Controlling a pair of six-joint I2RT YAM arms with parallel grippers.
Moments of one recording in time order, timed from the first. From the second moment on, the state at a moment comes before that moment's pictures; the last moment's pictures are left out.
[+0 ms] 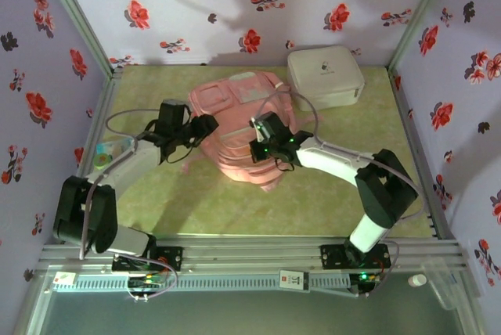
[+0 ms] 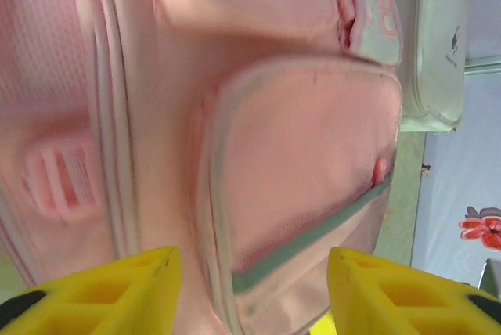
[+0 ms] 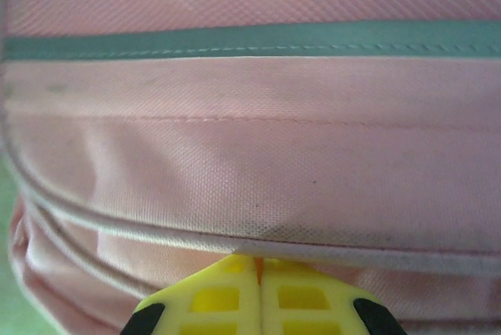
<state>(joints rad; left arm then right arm) -0.37 1.41 0.88 -0.15 0.33 -0.96 0.78 1.68 1.10 -0.28 -0.05 0.34</state>
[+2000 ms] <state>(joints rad) -0.34 1.49 1.00 -0.44 0.33 -0.59 0.56 1.63 1.09 -0.32 0.00 0.05</state>
